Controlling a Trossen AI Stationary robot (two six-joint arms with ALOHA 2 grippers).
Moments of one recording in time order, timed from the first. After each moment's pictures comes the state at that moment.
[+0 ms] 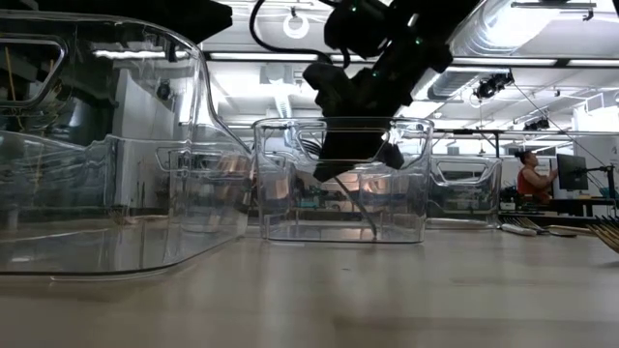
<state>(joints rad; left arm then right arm) -0.04 0.92 0.29 0.86 -0.29 0.10 -0.03 1.80 1.13 -0.23 -0.03 0.72</state>
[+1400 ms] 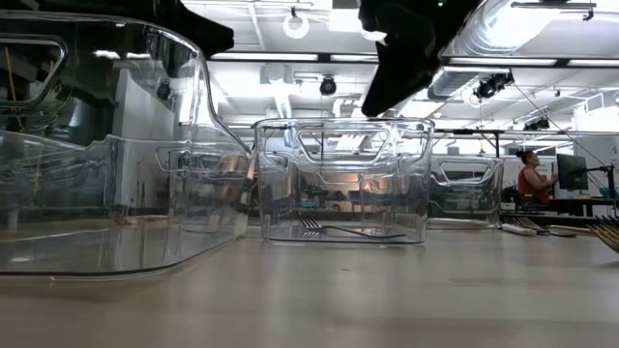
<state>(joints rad) -0.05 0.92 0.29 0.72 -0.29 0.04 0.17 1.54 1.13 -0.53 0.41 0.33</state>
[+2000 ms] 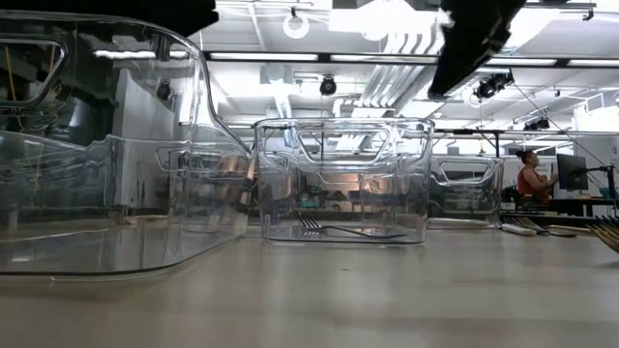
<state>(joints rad) -0.14 0.77 0.29 0.63 -0.29 0.04 0.29 1.35 1.13 -0.99 0.66 0.68</state>
